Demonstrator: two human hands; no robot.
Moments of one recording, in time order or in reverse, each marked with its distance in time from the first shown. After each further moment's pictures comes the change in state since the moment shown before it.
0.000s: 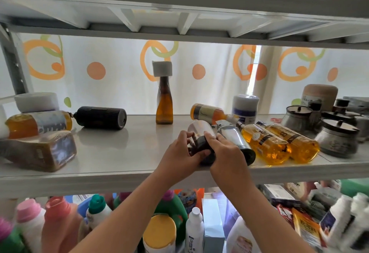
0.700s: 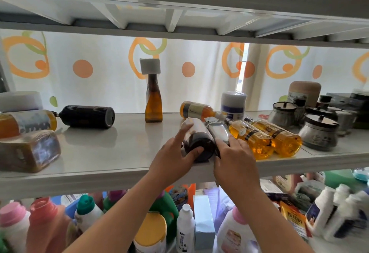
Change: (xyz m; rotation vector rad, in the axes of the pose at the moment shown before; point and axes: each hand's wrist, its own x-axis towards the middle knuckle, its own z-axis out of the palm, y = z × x) left_hand 0.001 -0.006 0.019 0.130 0.027 0.143; right_hand -0.017 0.035 -0.005 -0.256 0.076 0.155
